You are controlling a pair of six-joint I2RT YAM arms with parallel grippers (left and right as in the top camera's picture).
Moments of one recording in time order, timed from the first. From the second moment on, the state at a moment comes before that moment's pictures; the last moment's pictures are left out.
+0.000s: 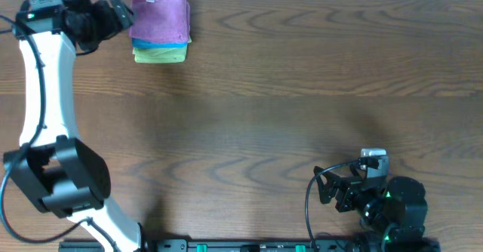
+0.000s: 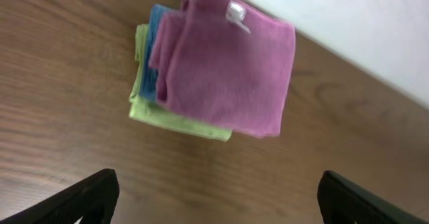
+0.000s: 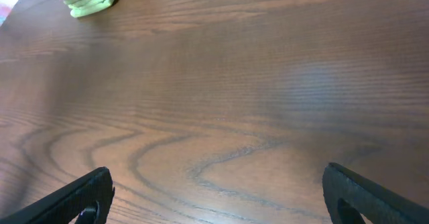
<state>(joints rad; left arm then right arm) 0.21 1.90 1.86 -0.92 0.39 -0.27 0.06 0.24 0.40 -0.80 -0.34 0.26</state>
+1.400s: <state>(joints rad) 0.07 1.48 1.85 -1.31 0.04 -0.08 0.06 0.24 0.40 -0.80 -0.34 0.26</state>
